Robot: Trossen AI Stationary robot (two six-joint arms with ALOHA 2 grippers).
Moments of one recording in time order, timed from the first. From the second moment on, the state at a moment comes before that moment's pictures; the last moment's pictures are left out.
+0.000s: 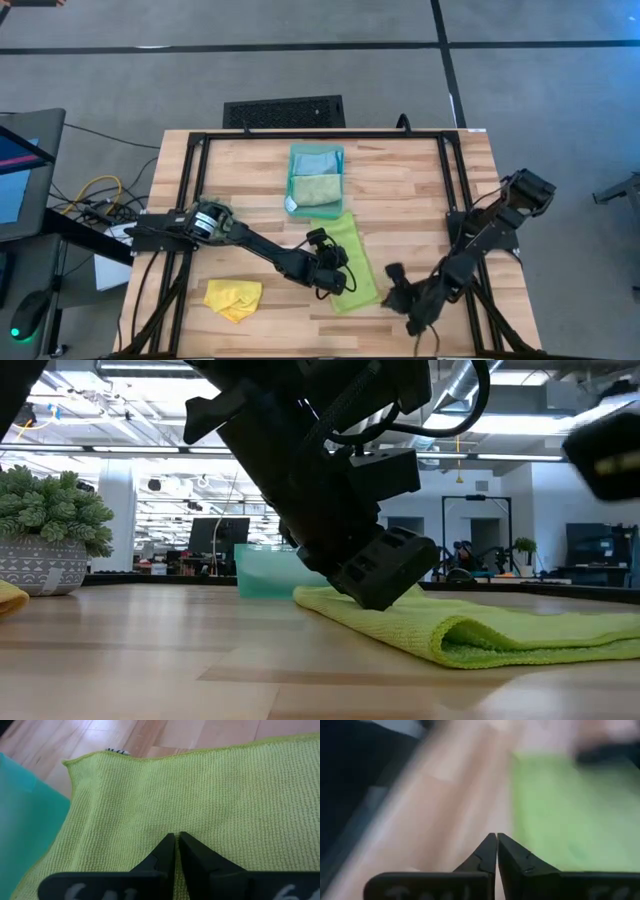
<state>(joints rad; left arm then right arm) -0.35 2.26 1.48 -0.32 -0.70 -0.47 0.85 1.57 0.70 0.01 0.34 0.34</state>
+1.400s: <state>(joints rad) -0.45 2.25 1.70 -0.65 -0.73 -0.41 0.76 1.75 0.75 0.01 0.29 0.38</state>
